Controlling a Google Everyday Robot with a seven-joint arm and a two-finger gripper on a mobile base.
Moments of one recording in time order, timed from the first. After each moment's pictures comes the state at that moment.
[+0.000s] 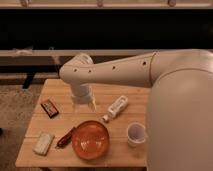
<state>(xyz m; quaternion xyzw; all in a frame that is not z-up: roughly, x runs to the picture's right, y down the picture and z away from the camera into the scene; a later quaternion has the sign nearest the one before) -0.102 0.103 0.703 -0.26 0.24 0.64 0.68</state>
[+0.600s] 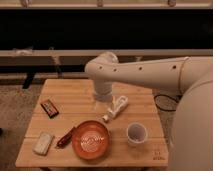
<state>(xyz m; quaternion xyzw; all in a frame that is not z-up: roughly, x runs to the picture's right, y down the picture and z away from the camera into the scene) 0.027 0.084 0.715 -0.23 0.26 0.71 0.61</state>
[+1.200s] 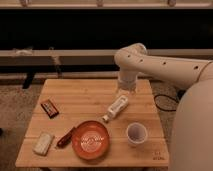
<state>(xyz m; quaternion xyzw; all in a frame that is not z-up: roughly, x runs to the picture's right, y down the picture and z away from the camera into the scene) 0.100 0.035 0.761 -0.22 0.26 0.71 0.62</state>
